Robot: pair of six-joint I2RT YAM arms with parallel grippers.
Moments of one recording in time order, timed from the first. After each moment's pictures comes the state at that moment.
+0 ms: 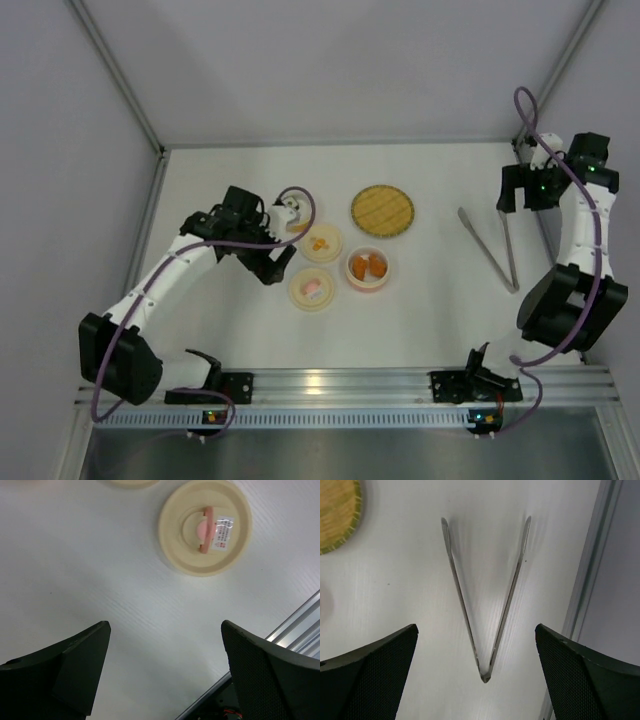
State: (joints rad) left arm -0.35 1.31 1.14 -0.90 0.28 0.36; right arm -0.41 1.61 1.52 -0.91 -0.35 -0.47
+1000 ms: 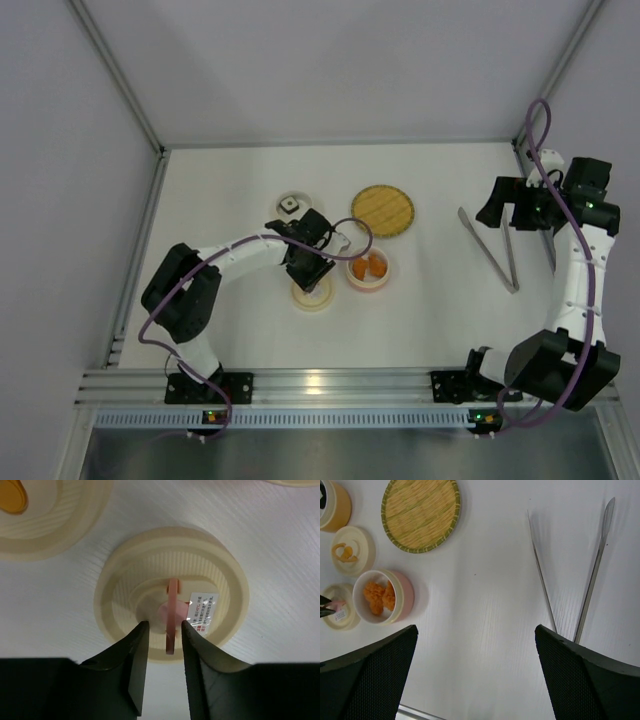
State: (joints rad) left arm -0.71 1.74 1.15 -0.67 0.12 0.15; right arm -0.38 1.24 1.33 -0.95 -0.55 -0.21
